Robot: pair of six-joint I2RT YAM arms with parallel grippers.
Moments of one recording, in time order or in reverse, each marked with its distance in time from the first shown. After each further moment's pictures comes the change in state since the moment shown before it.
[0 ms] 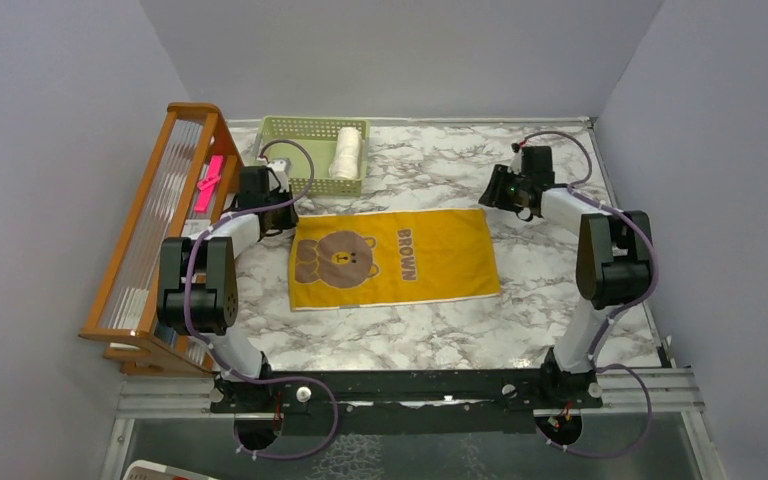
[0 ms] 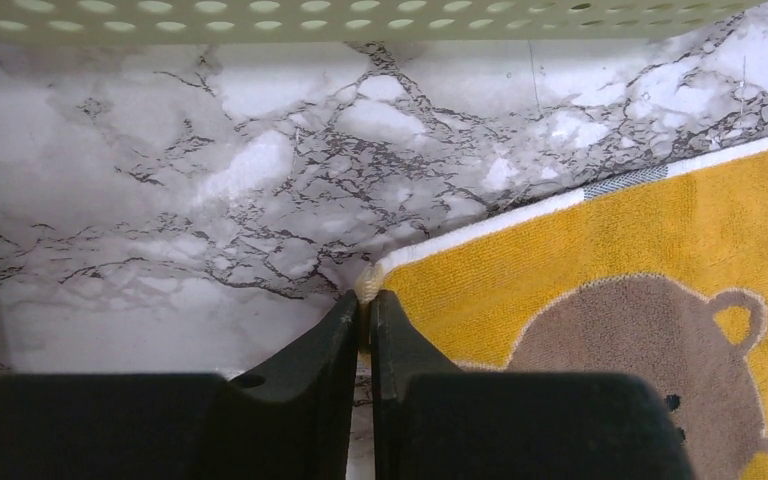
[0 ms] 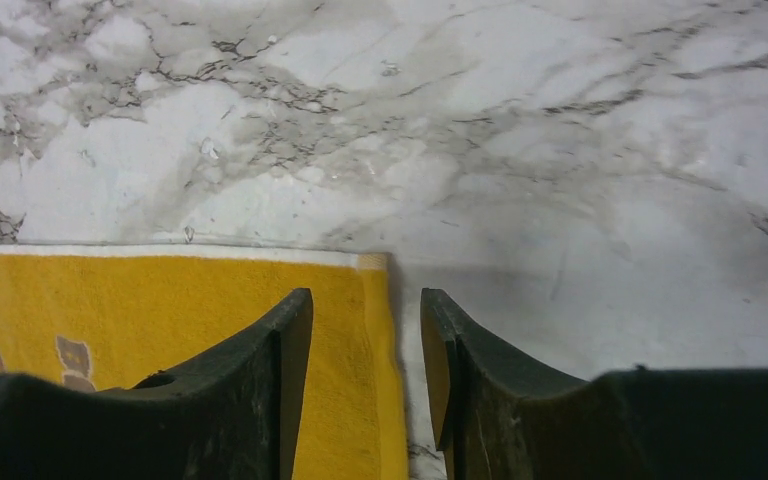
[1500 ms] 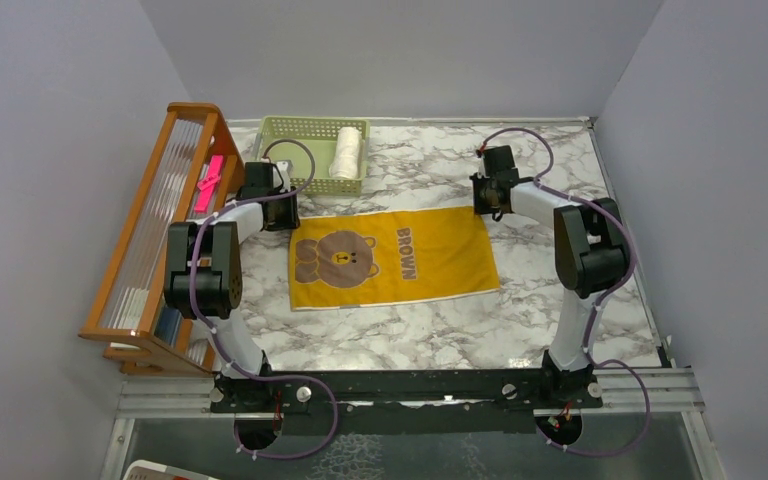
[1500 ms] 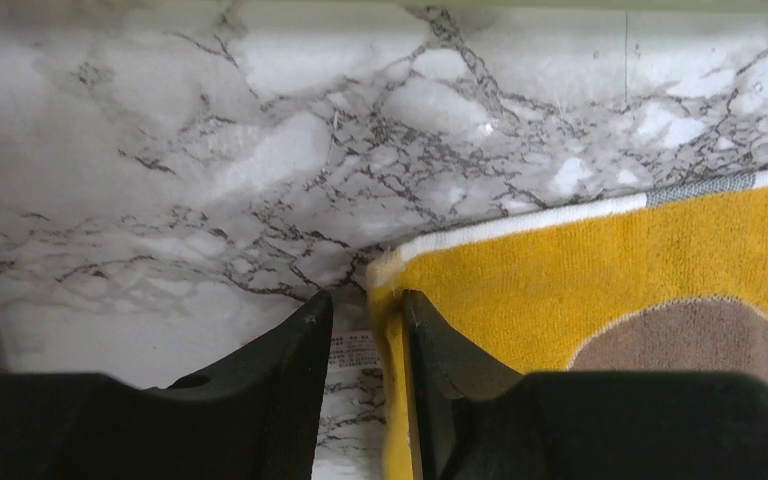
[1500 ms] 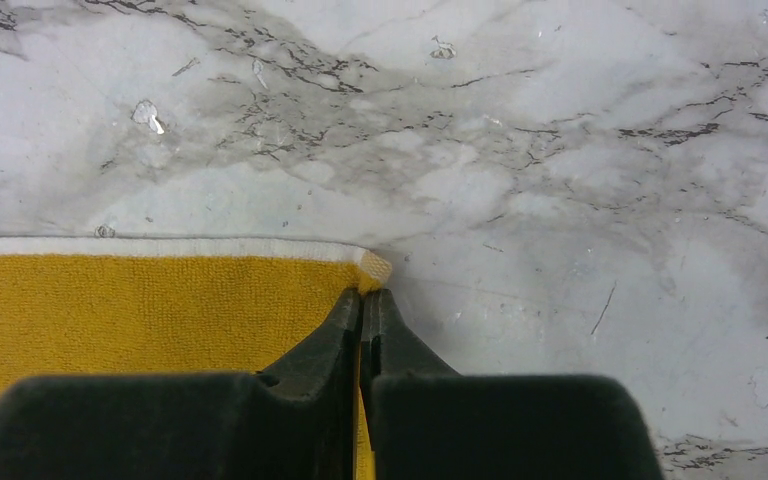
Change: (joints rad) left arm 0.000 0.098 0.087 -0.130 -0.056 0.005; right arm 0.181 0.146 0.144 -0.133 0.300 -0.188
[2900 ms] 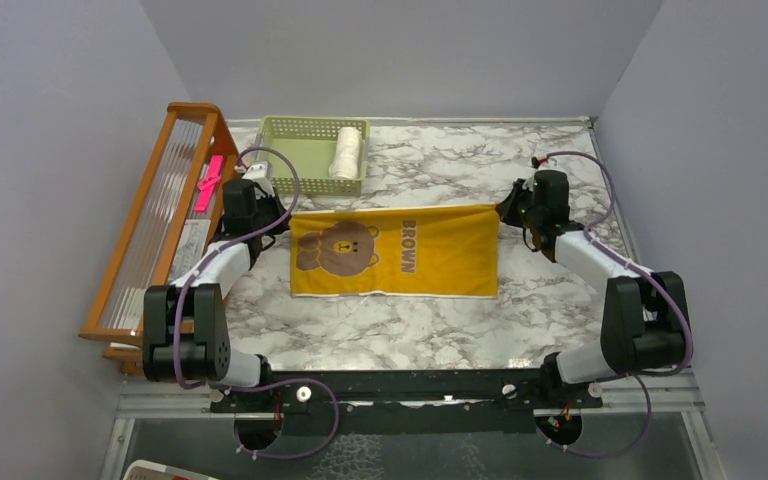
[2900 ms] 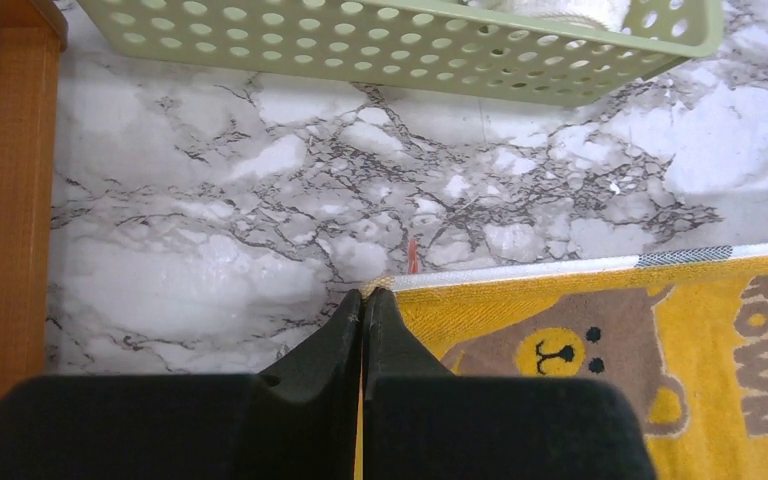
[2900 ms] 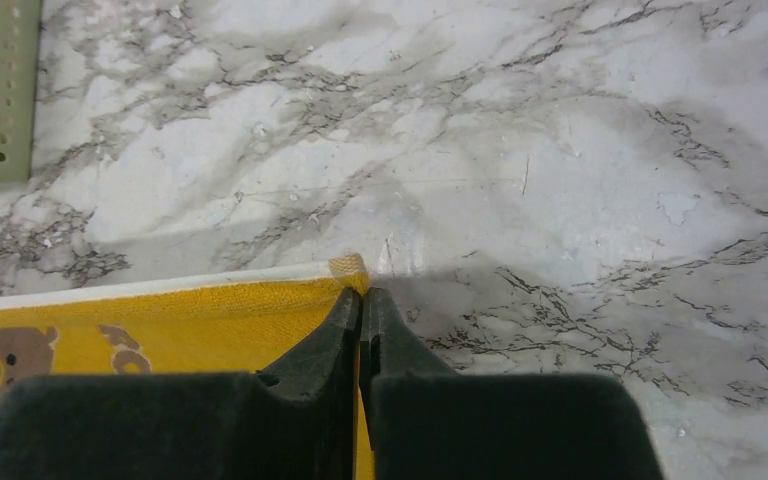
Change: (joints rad) left arm 0.031 -0.341 -0.282 0.273 0.034 -0.117; right arm -0.125 -0.485 -0.469 0.309 -0.116 0.244
